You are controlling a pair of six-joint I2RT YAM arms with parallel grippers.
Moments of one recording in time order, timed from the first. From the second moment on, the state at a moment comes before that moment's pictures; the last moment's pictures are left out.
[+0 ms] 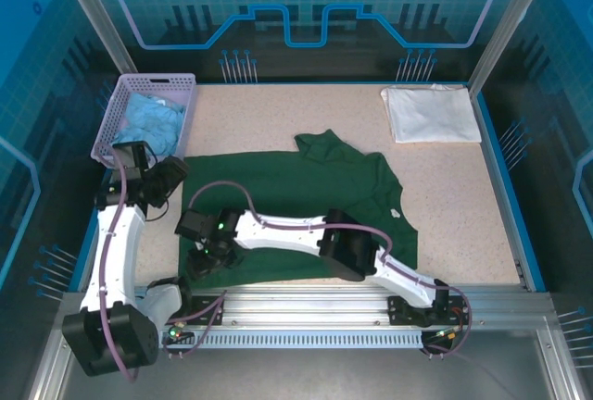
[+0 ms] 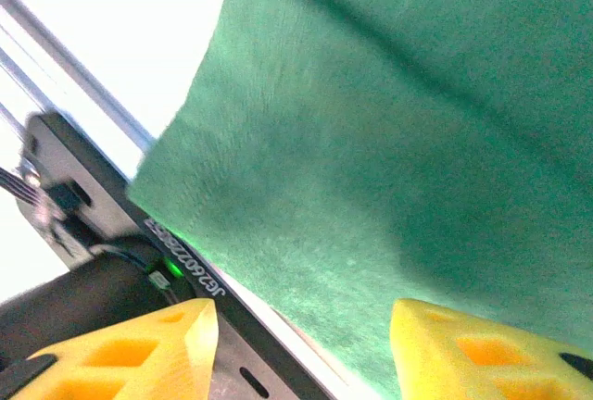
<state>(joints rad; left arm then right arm) 0.25 1.02 0.90 -0.79 0.18 -0.74 1.29 2.42 2.13 -0.85 -0.26 0.77</state>
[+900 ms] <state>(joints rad) -0.01 1.73 1.10 -0.65 0.17 -0.88 0.48 2.28 1.79 -0.75 -0.14 0.67</state>
